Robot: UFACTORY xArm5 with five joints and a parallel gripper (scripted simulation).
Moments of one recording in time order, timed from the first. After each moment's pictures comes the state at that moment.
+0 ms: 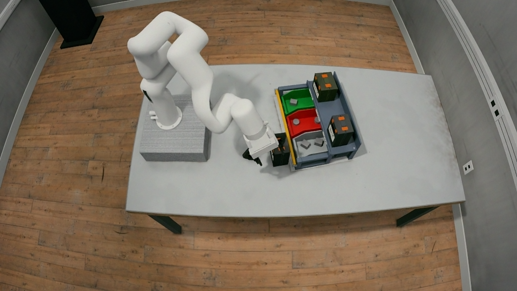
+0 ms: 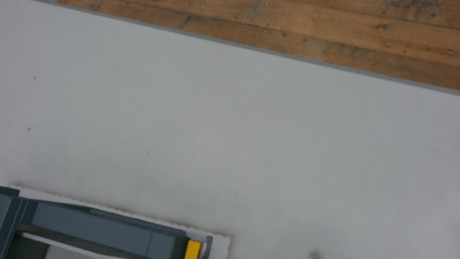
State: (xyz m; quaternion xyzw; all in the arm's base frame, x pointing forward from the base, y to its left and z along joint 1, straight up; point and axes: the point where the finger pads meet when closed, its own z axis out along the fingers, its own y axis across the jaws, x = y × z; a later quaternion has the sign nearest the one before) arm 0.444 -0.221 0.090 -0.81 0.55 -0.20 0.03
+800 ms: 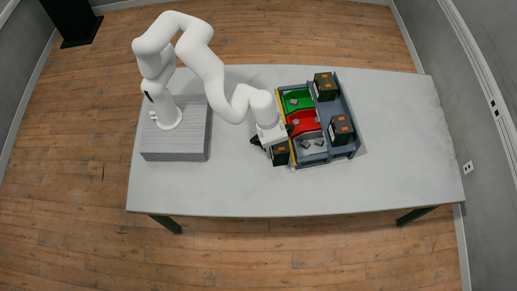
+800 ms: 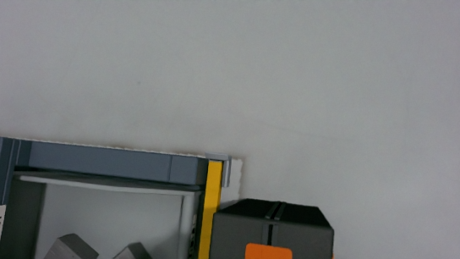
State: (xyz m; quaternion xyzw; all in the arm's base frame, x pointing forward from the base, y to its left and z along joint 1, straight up) arm 0.463 -0.165 0.084 -0.79 0.60 -0.11 0.03
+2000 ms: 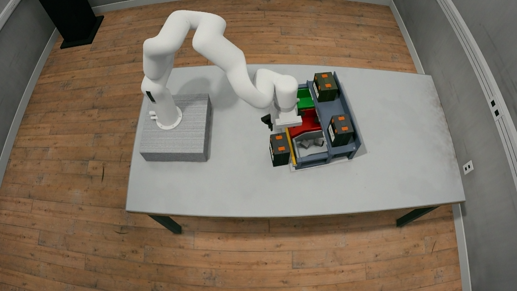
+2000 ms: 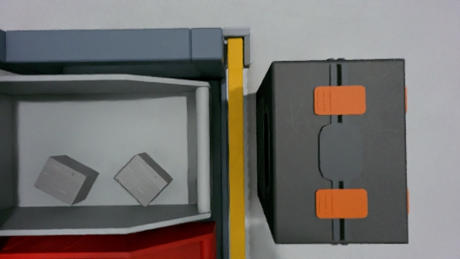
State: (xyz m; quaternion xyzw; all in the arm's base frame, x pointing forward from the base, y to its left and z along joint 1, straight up) arm 0.492 -0.081 0.073 -0.77 0.64 0.00 0.00
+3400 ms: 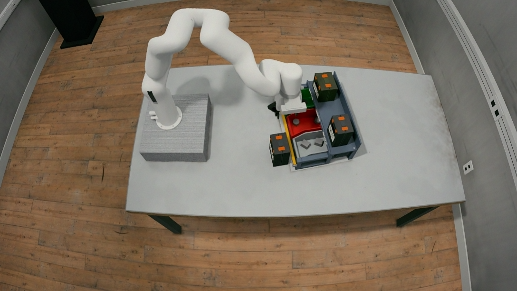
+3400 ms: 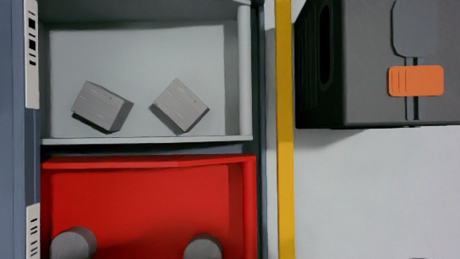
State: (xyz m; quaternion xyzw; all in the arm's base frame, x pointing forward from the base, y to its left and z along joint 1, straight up) arm 0.513 -0.019 0.066 -0.77 0.64 0.00 0.00
